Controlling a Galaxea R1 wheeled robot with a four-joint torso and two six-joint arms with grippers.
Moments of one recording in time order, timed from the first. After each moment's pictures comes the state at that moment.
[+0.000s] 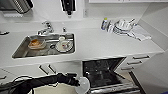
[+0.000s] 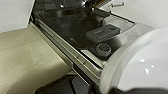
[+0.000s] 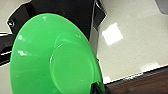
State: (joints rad) left arm 0.42 2.57 -1.70 0.10 0.54 -0.37; right arm -1.51 2.49 -2.03 0.20 0.23 0.02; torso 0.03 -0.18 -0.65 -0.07
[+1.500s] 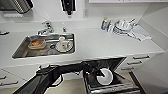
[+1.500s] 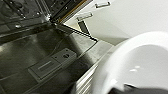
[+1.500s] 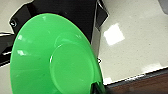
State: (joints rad) left arm 0.27 3.00 -1.90 0.11 0.60 -0.50; right arm -1.51 2.50 -2.03 0.20 0.24 0.01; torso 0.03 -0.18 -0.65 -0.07
